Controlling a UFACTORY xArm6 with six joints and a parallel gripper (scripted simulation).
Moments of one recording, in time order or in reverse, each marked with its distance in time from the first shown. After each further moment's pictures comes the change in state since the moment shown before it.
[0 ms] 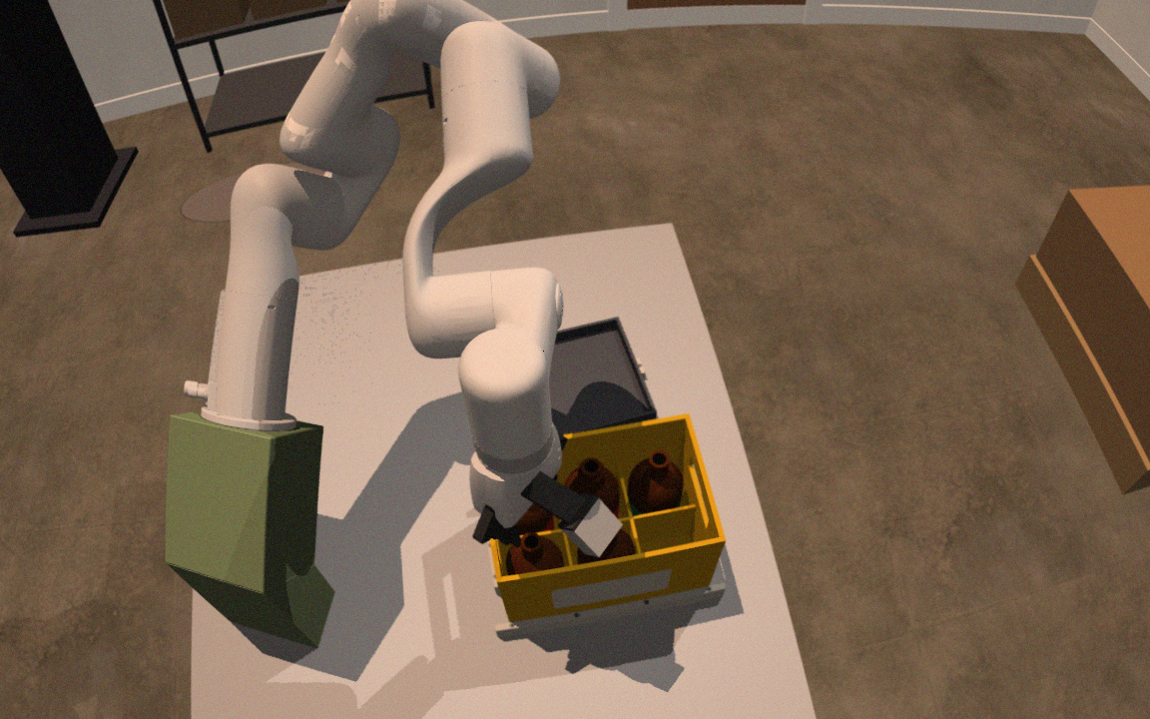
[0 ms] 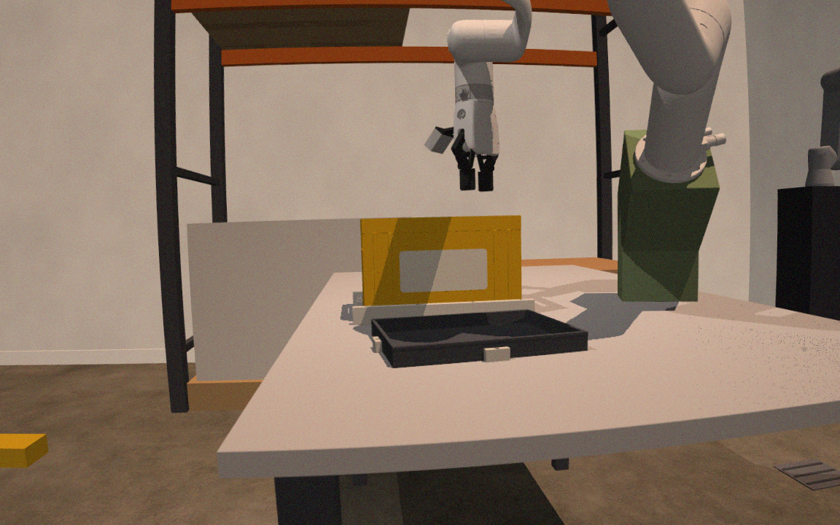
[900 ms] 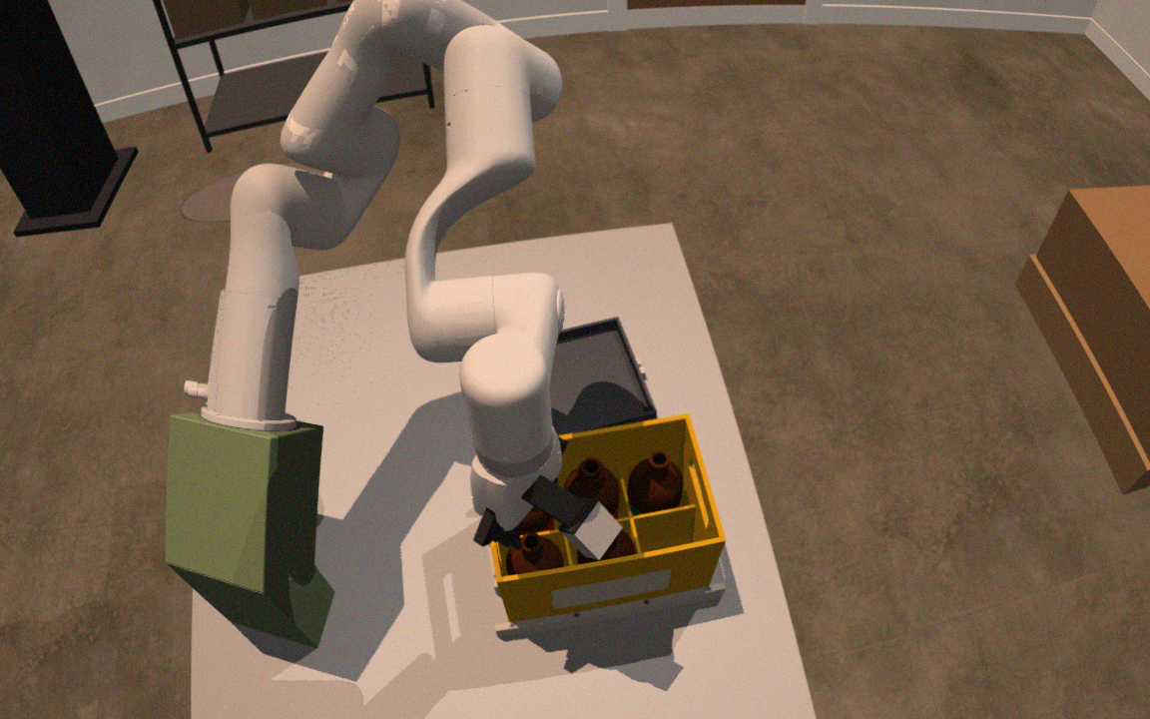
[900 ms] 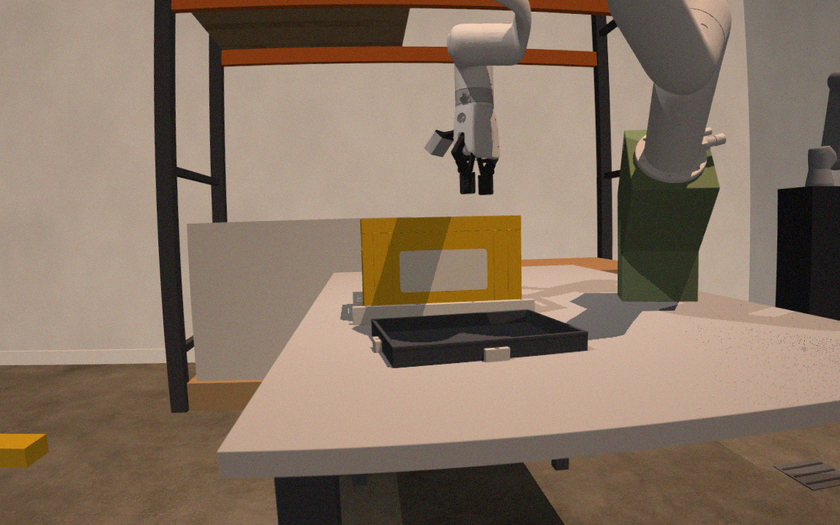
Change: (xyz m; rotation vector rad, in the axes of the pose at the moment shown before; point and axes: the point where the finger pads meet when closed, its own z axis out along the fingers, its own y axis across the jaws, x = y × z) arm 0.000 0.000 0.007 0.000 0.000 0.000
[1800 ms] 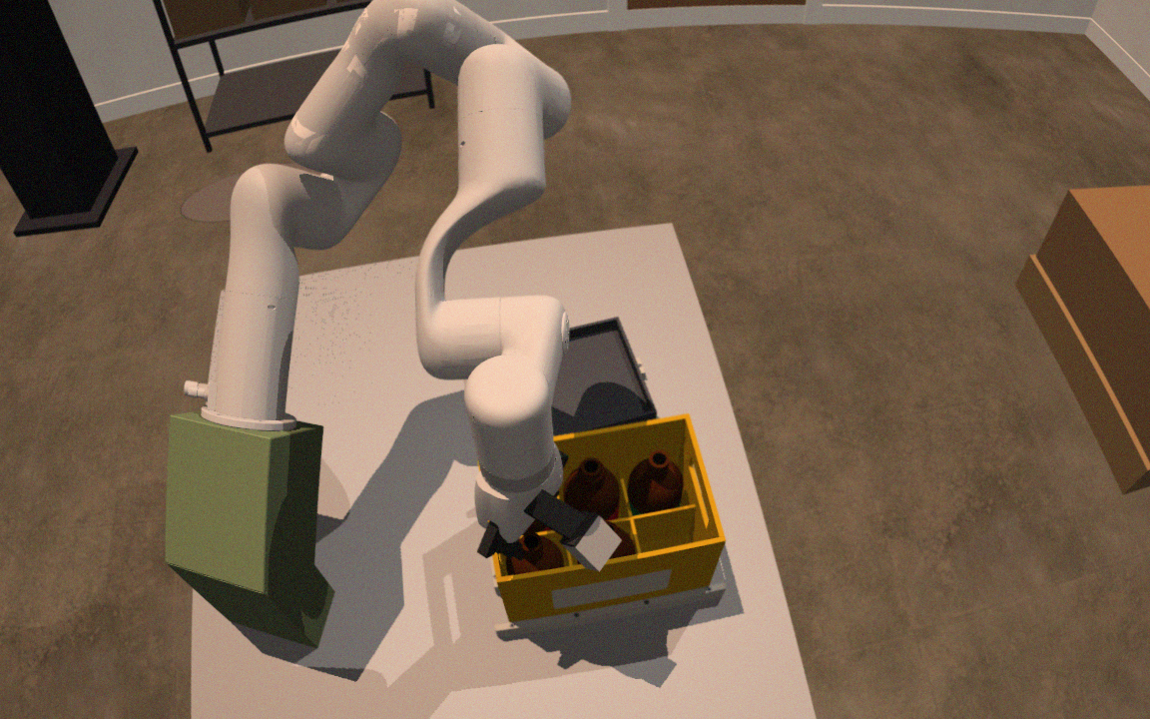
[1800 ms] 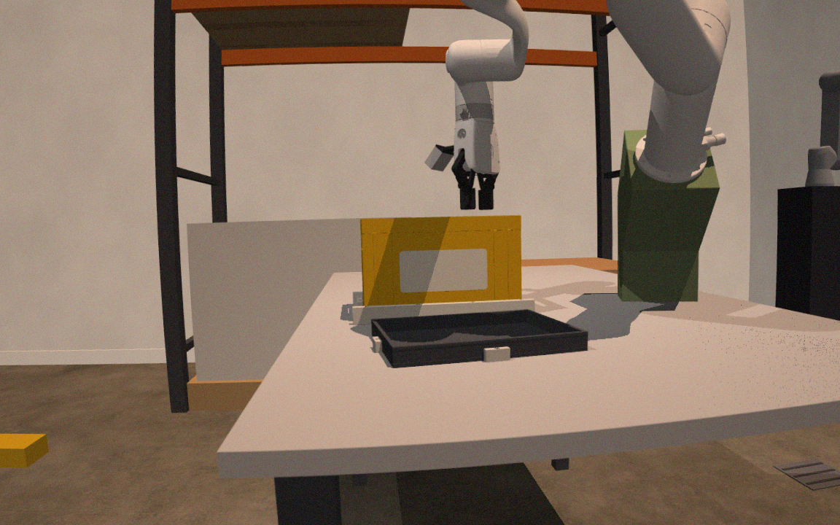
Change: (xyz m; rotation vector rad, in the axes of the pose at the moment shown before) arm 0.001 0.000 0.030 0.000 0.000 0.000
